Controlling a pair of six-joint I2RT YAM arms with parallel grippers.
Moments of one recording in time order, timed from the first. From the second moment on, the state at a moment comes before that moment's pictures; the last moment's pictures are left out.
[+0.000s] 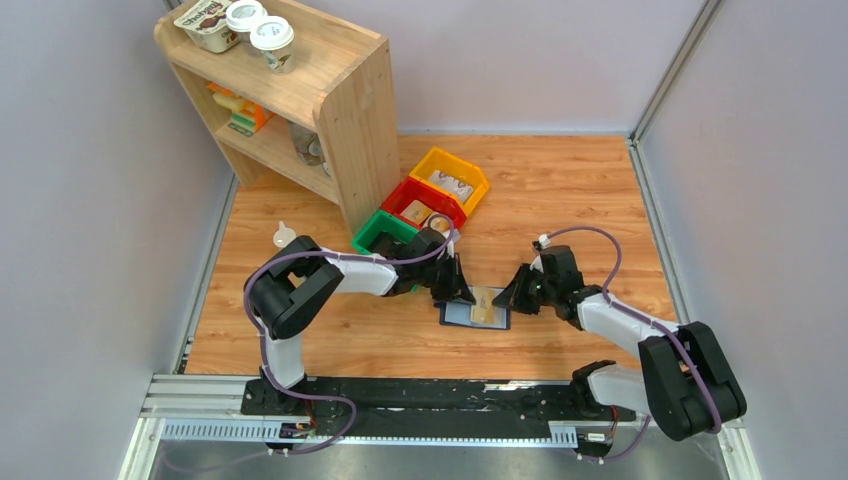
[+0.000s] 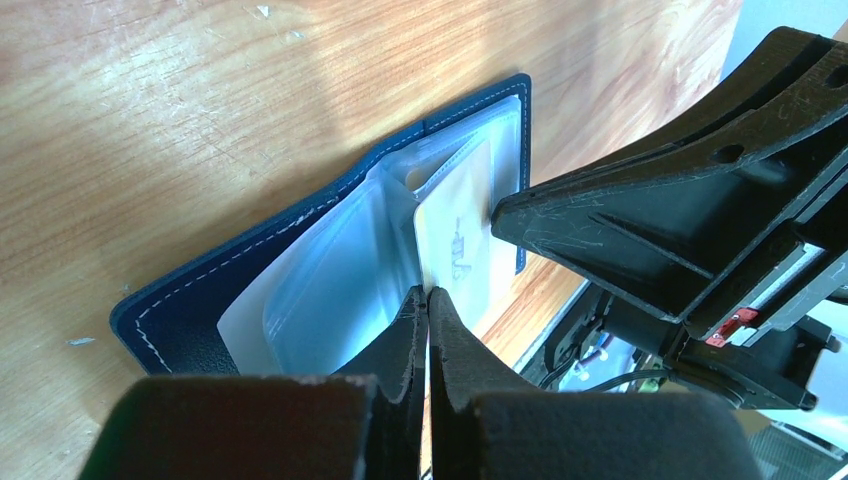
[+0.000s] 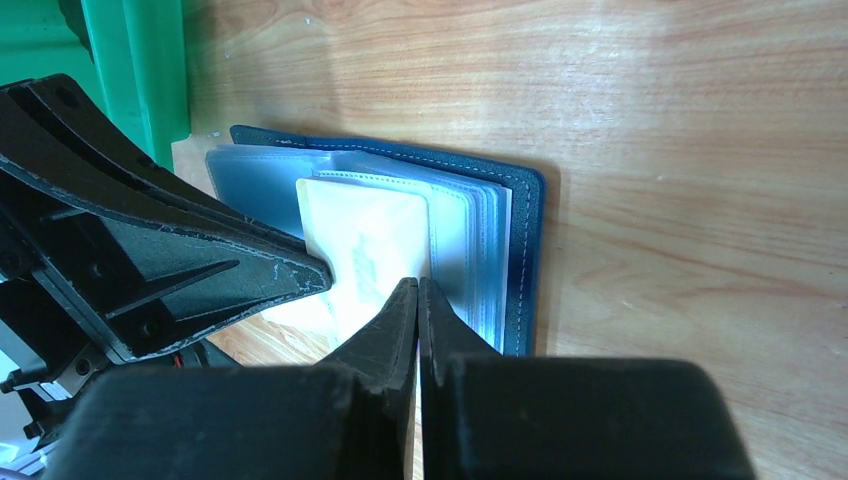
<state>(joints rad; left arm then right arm) -0.85 1.86 0.93 0.18 0.41 -0.94 0.33 1.22 0.38 -0.01 -0.38 0.75</state>
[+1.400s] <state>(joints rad) -0.81 1.85 0.85 0.26 0.43 -0.98 0.33 1.22 0.41 -0.09 -0.49 0.71</state>
